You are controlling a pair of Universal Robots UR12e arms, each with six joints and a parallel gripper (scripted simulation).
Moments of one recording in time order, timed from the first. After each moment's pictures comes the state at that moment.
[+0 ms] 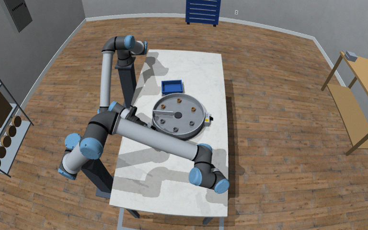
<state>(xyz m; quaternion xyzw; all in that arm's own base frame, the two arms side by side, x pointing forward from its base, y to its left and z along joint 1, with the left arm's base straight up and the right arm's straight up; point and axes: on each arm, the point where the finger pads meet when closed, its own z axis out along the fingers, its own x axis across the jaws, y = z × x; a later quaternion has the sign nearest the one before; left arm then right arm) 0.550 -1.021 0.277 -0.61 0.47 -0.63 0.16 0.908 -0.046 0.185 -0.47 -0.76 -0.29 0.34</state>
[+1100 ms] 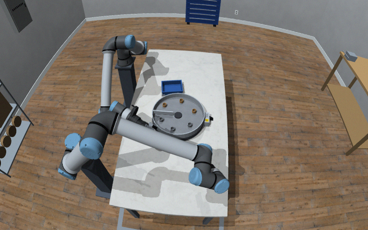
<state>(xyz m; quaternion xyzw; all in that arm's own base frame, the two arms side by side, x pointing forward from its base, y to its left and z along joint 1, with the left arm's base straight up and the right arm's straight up) 0.559 -1.016 0.278 -0.61 0.46 -0.62 0.16 0.908 -0.046 0.185 -0.47 -0.76 -0.29 0.34</state>
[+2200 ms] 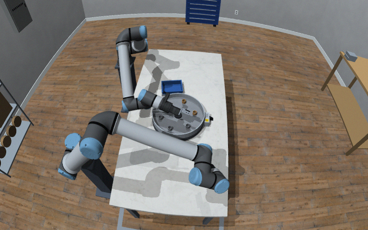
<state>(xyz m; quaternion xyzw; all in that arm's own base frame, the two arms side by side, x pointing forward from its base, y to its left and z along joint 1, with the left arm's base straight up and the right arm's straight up) 0.765 -0.859 0.284 -0.69 0.38 -0.59 0.16 0.908 -0.046 0.185 -0.47 -0.76 -0.29 0.34</state>
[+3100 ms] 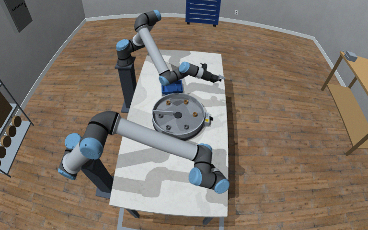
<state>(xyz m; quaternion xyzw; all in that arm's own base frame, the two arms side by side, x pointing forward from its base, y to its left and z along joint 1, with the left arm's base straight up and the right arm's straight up) 1.007 -0.475 0.279 -0.83 0.14 -0.51 0.16 0.908 -0.046 0.185 -0.47 -0.76 -0.29 0.34</state>
